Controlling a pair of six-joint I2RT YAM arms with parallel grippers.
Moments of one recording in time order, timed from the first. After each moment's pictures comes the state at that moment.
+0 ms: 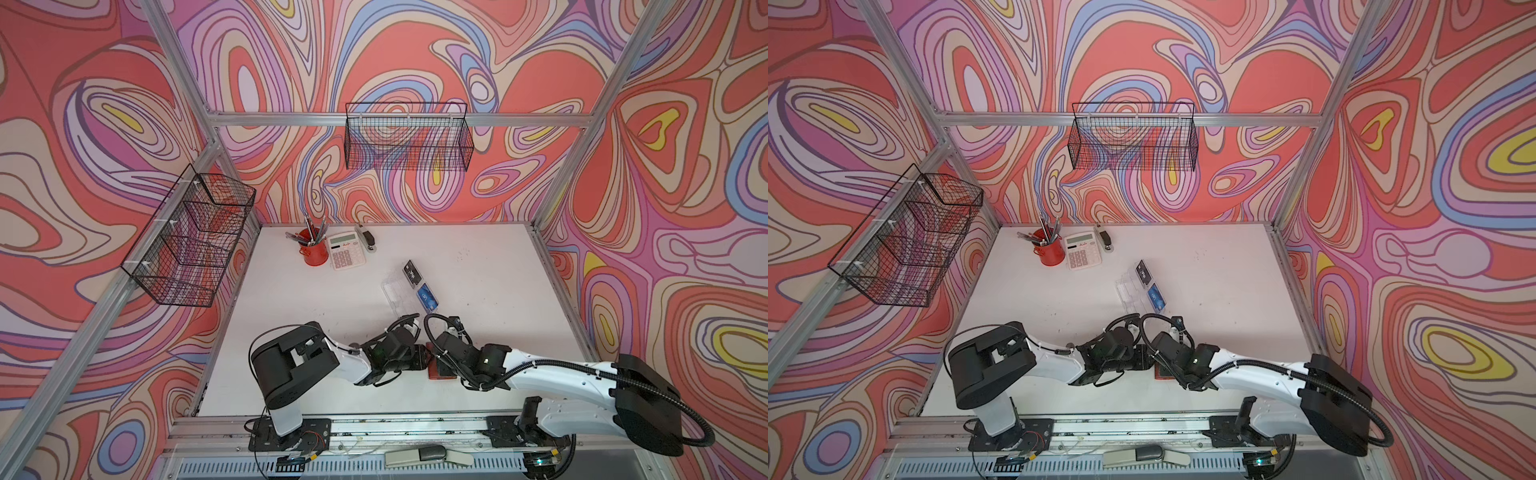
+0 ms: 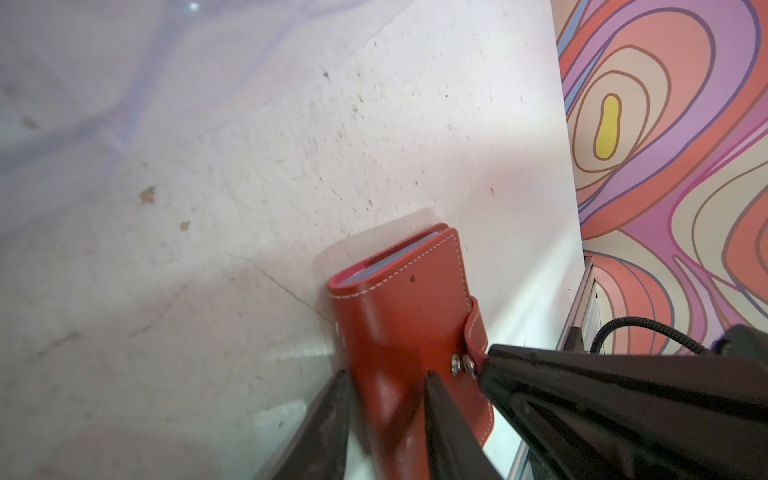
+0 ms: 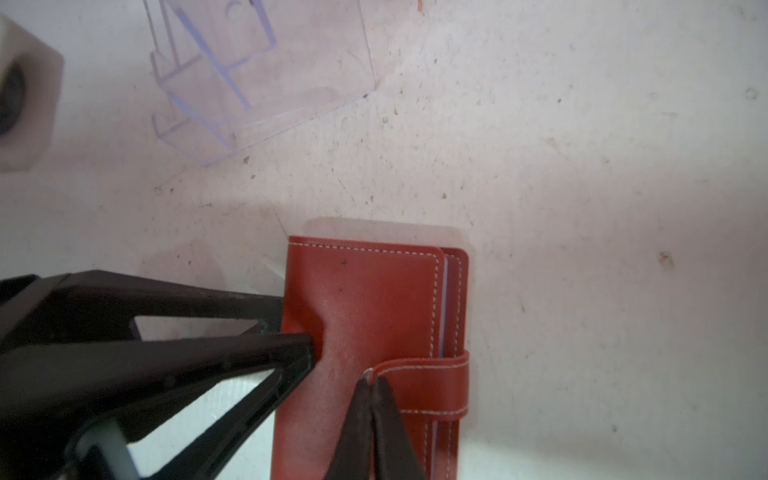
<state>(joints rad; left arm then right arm) -1.02 1.77 0.60 0.53 0.15 -1.00 1.01 1.24 0.58 -0.46 0.32 0.93</state>
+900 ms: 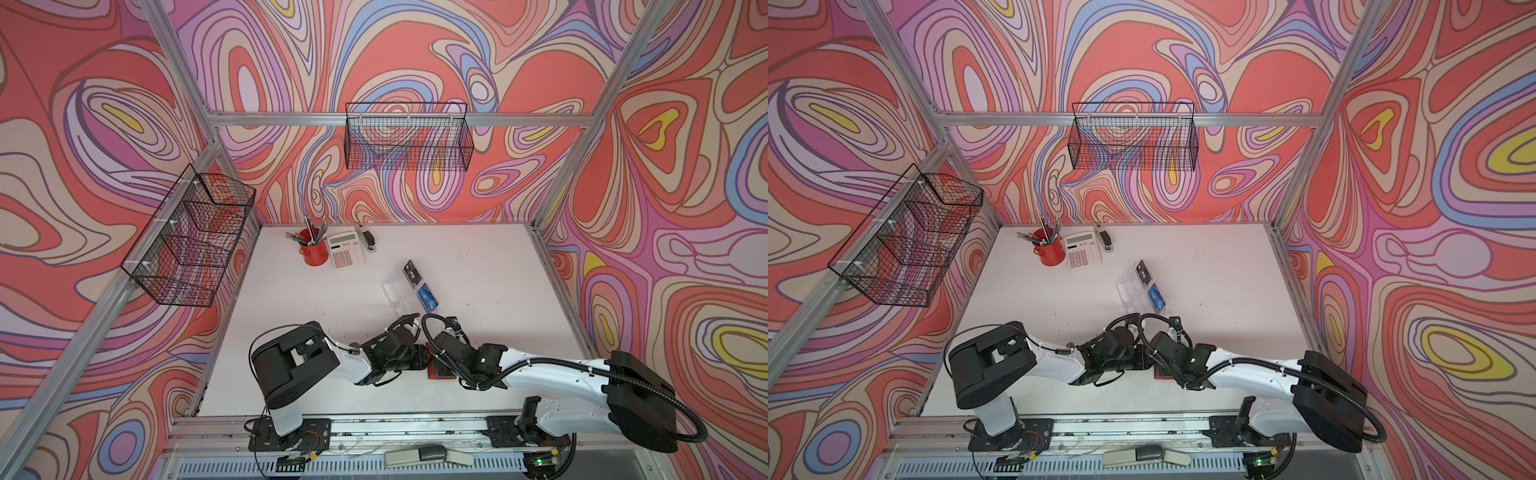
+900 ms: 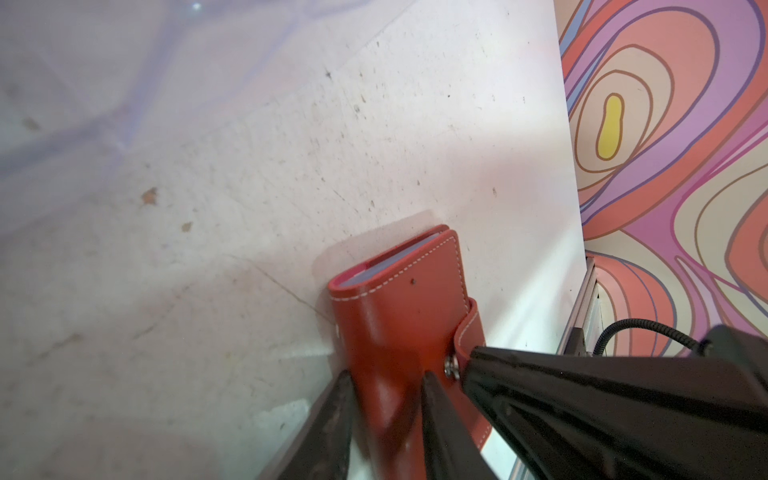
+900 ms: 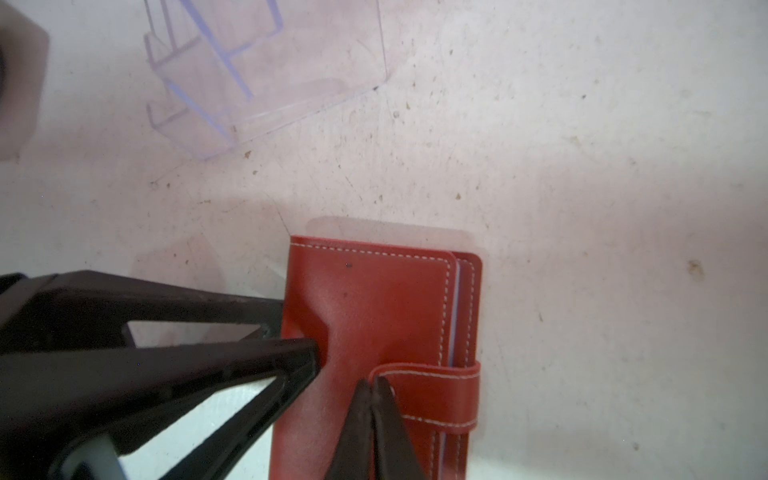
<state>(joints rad) -1.02 1.77 0.61 0.52 0.15 -1.00 1.01 1.28 0.58 -0.43 0.31 0.91</state>
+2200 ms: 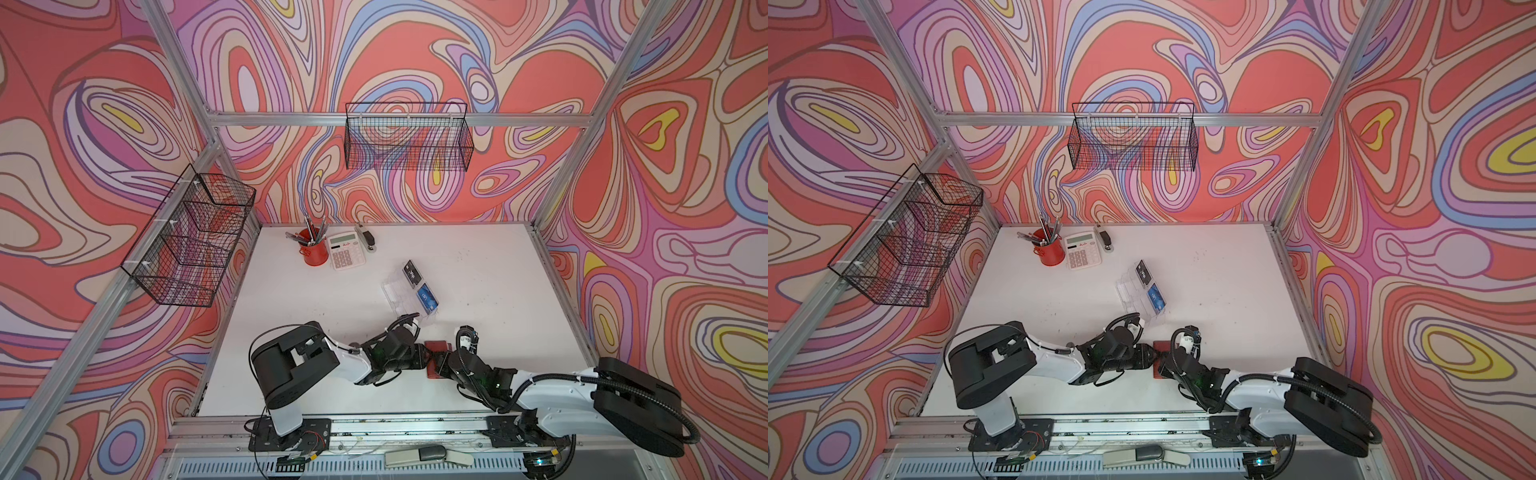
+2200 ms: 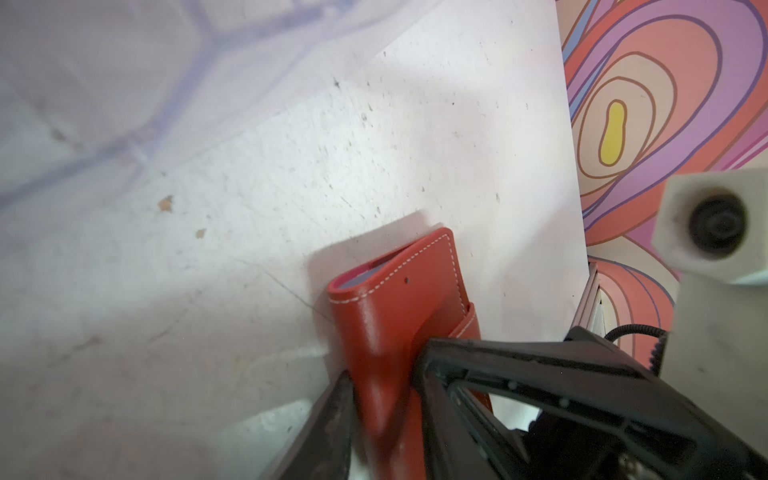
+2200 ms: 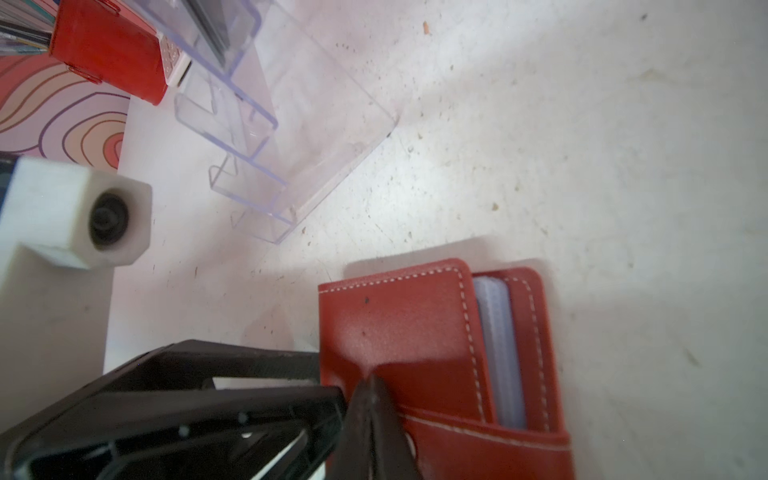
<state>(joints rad) -1.02 1.77 0.61 0.52 0.14 -1.00 1.01 1.25 0.20 0.32 0.33 1.17</state>
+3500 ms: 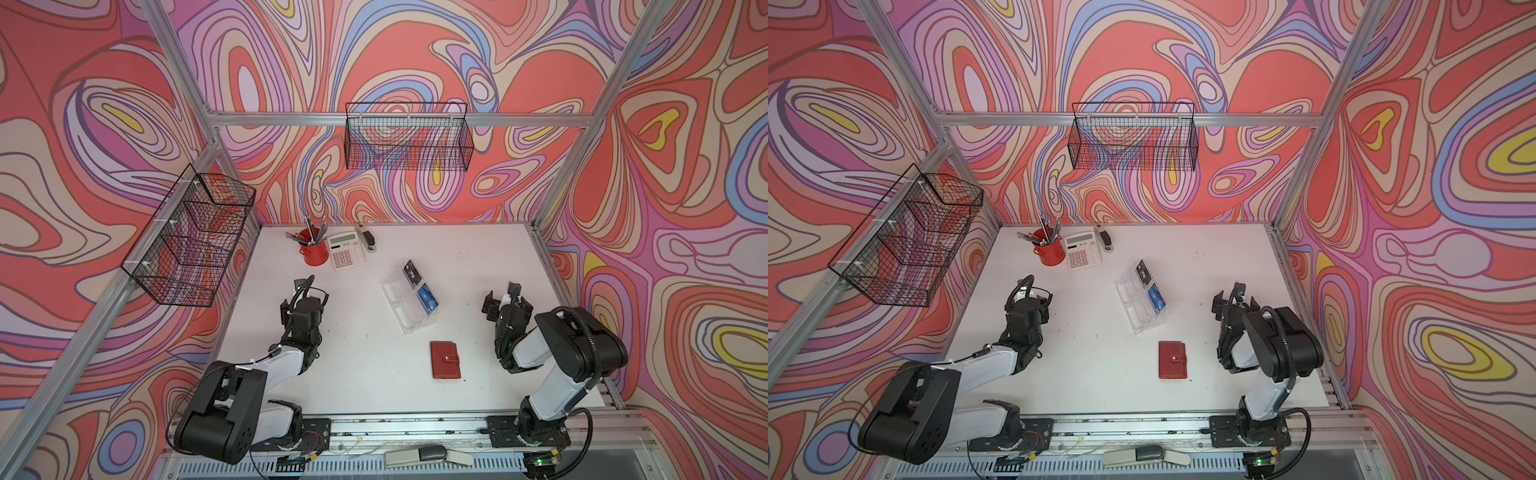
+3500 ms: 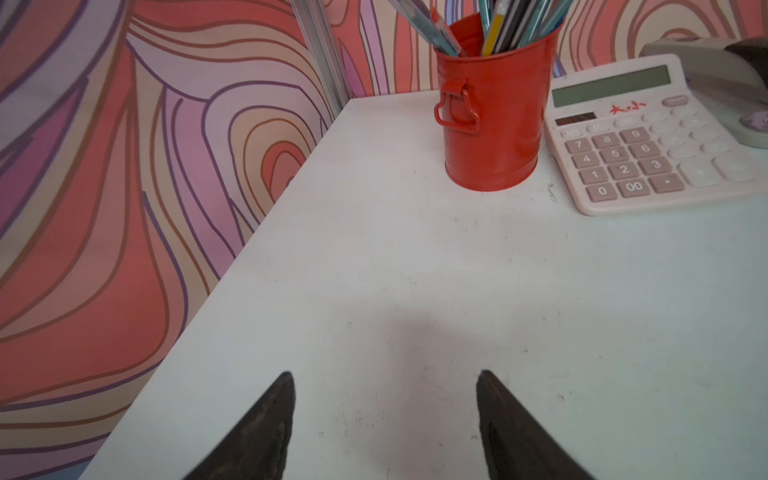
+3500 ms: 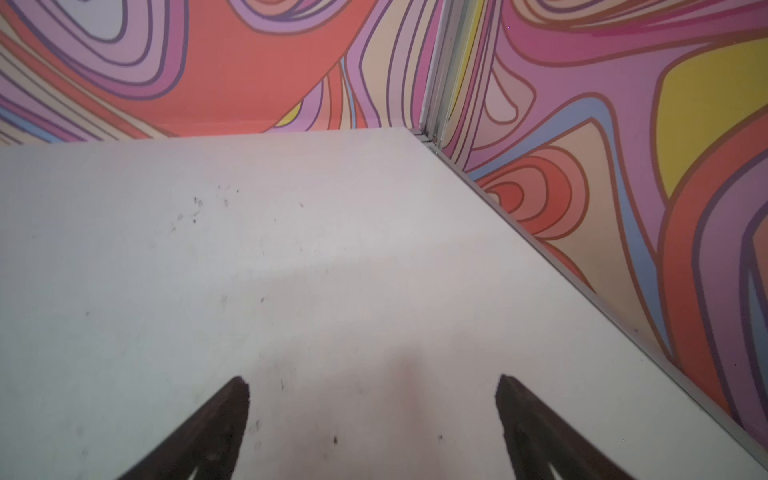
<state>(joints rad) -0.22 1.34 0.32 0.59 -0.60 -0.03 0.13 1.73 0.29 1.21 0.47 0.06</state>
